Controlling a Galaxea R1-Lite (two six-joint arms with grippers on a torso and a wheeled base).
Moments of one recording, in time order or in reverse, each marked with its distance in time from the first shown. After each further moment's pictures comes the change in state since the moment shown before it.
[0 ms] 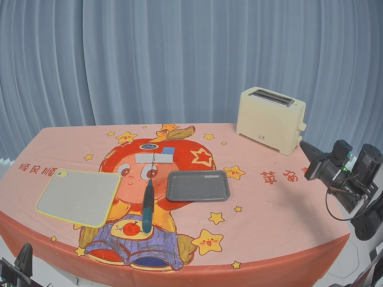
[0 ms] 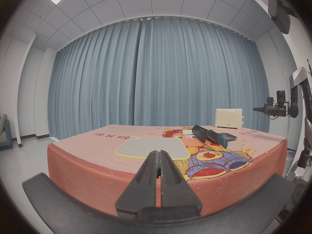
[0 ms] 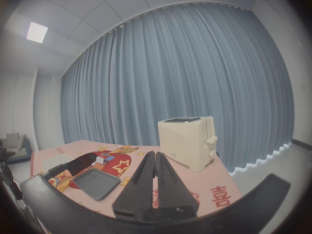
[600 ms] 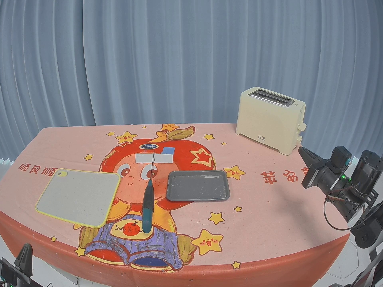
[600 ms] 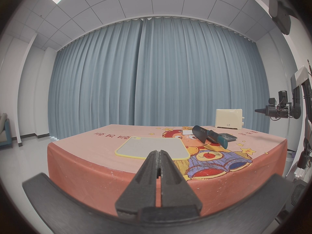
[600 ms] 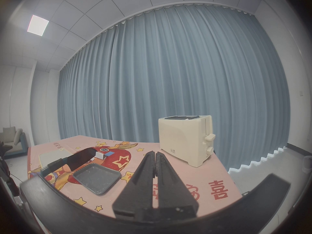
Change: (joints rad) left arm 0.000 0.000 0.000 0.000 0.002 -0.005; right arm 0.091 -0.029 0.049 -0.002 -0.124 -0.046
